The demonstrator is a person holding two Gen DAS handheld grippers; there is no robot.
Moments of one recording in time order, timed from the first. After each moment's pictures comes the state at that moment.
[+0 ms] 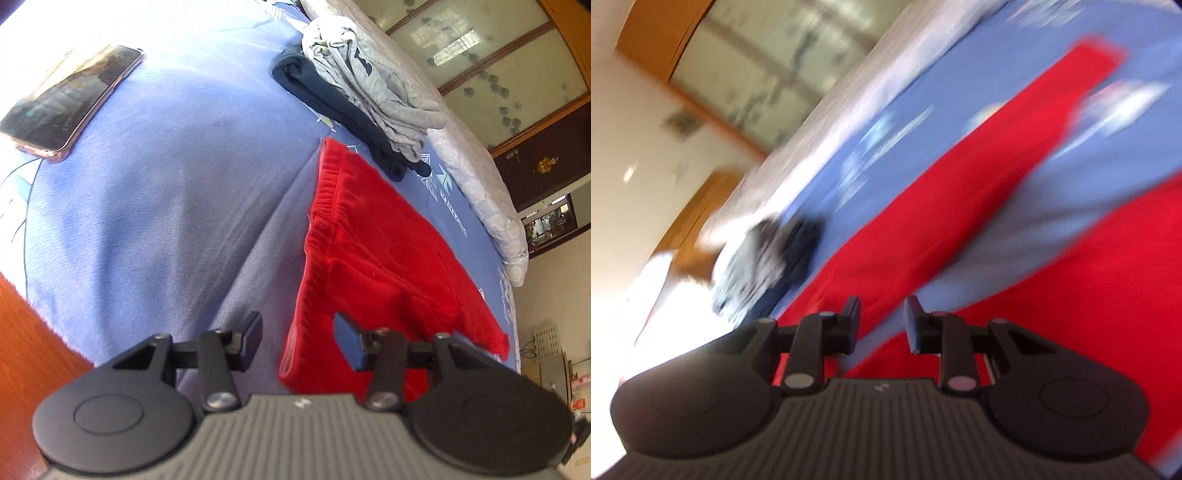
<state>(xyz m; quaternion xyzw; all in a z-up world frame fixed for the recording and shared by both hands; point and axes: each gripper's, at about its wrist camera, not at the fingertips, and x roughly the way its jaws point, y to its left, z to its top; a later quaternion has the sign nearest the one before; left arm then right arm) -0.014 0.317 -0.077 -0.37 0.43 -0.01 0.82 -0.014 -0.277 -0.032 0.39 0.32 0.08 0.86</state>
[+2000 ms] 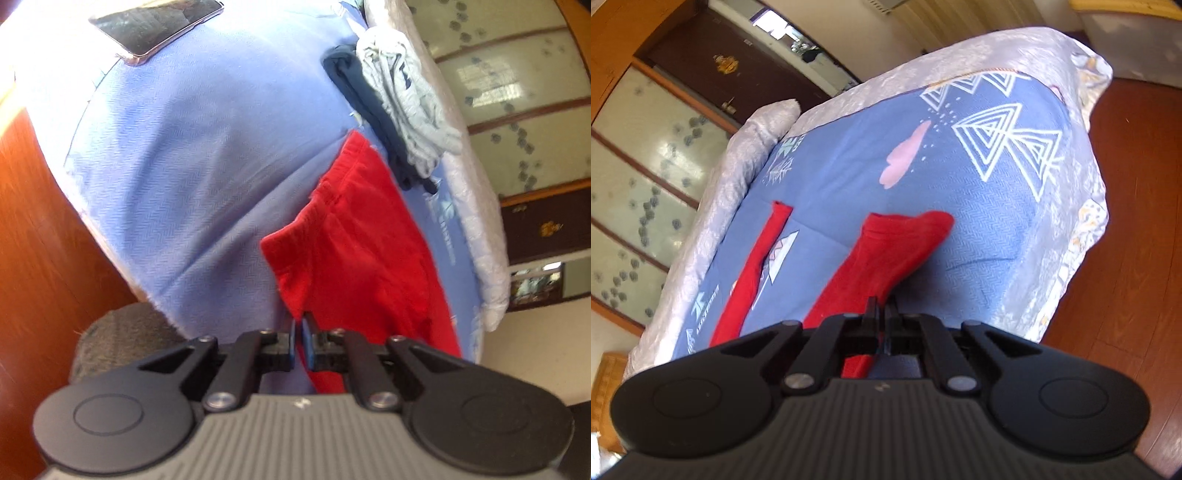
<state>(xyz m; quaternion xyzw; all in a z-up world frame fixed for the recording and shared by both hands) -0.052 0.308 -0.082 -0.50 0.41 0.02 0.76 -0.205 -0.457 -0.074 0.48 0.23 -0.22 0.82</state>
